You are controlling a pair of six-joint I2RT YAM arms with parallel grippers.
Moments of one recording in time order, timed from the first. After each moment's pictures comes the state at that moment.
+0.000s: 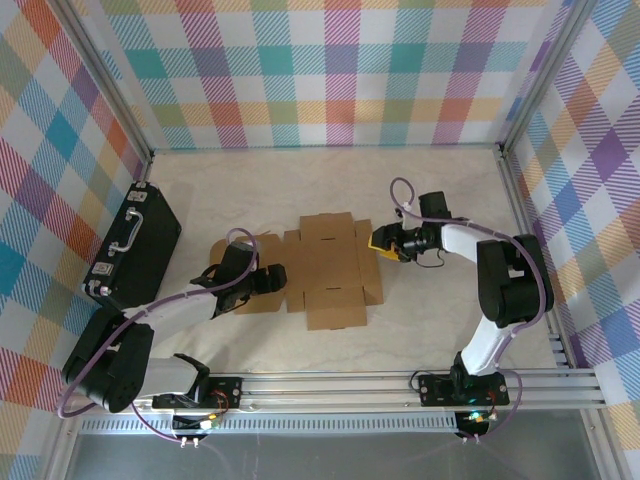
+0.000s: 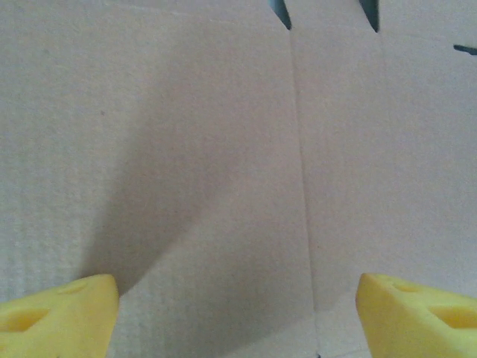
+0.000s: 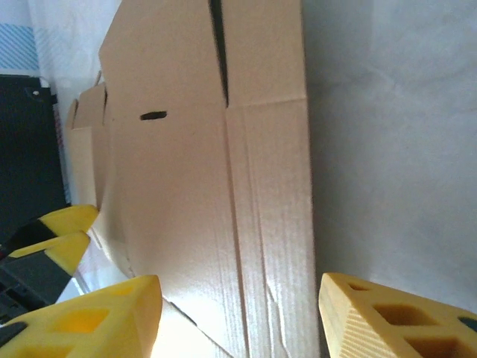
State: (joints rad) left arm -0.46 1.29 0.50 -0.08 0.01 -0.57; right arm 0.18 1.76 0.98 -0.32 -0.75 0.41
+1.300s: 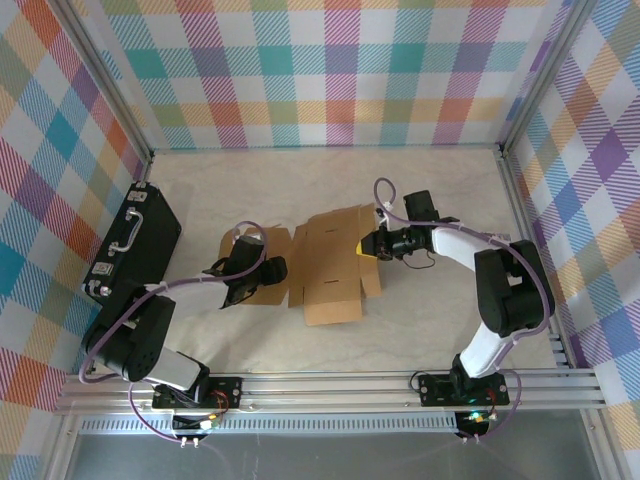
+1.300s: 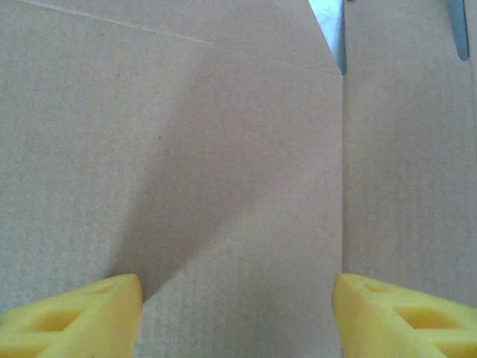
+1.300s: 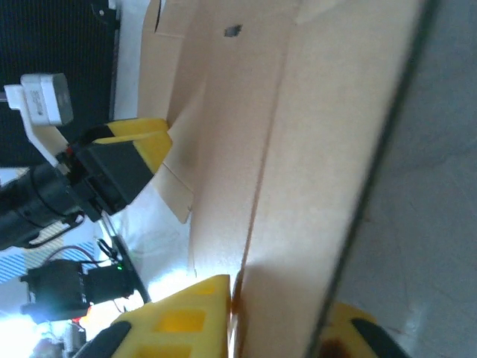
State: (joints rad) left arm -0.46 1.45 0.55 0.05 -0.04 -0.57; right arm 0.29 1.70 0.98 -0.31 -0.88 0.37
